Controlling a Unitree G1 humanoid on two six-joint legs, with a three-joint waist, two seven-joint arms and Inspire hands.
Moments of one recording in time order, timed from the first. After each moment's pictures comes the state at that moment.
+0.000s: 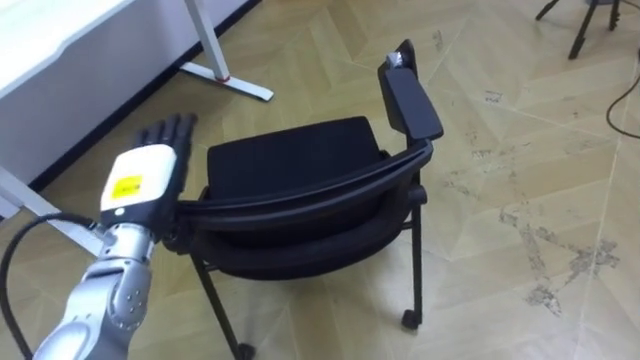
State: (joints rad) left arm 0.00 0.51 -0.24 0.12 0.84 0.07 0.17; right arm 0.06 -0.32 -0.13 1.36 0.39 0.03 0.11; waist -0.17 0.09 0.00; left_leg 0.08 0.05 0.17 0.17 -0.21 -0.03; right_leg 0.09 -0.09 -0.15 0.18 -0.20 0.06
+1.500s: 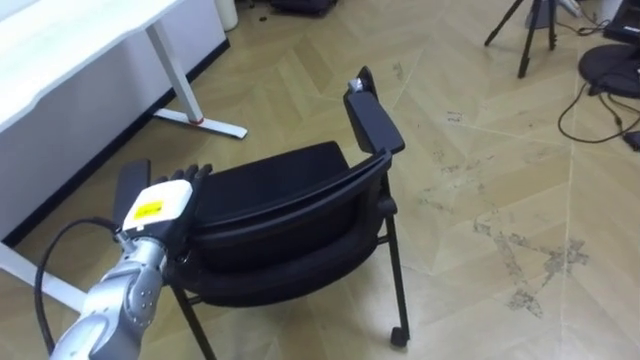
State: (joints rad) left arm -0.08 0.41 -0.20 0.45 0.82 0.06 0.05; right arm 0.07 -0.33 -0.16 1.33 0.34 0.07 0.03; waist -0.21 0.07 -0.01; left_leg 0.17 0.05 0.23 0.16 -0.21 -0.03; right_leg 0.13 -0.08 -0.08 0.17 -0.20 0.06
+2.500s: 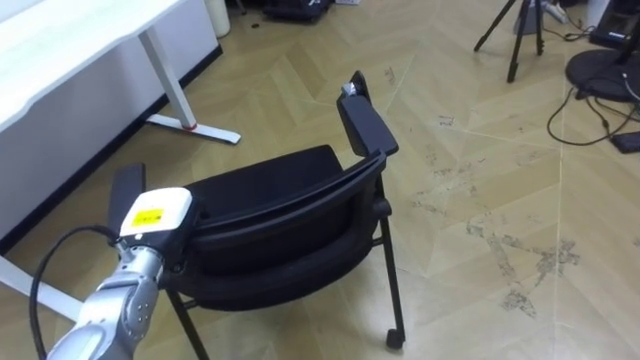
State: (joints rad) left arm -0.07 0.45 -0.25 0.45 0.88 0.04 0.11; right arm 0.07 -0.33 -0.17 1.31 0.31 0.09 -0.01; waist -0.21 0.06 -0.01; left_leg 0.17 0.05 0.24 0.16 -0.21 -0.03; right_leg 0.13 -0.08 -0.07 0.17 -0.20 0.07
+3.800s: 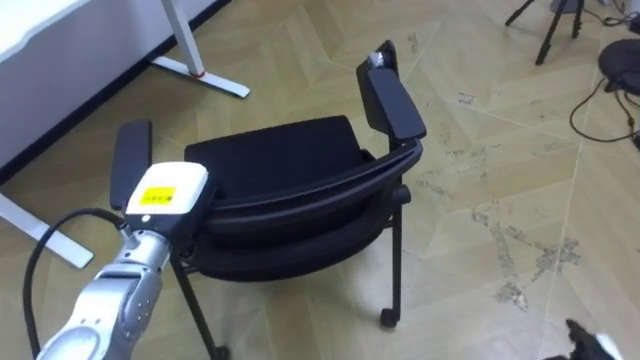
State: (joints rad) left arm 0.02 0.53 -0.28 0.08 0.92 0.08 0.03; right arm -0.02 -0.44 -0.08 0.95 -0.22 0.01 -0.13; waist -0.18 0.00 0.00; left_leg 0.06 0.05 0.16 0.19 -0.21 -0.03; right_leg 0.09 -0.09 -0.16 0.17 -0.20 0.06
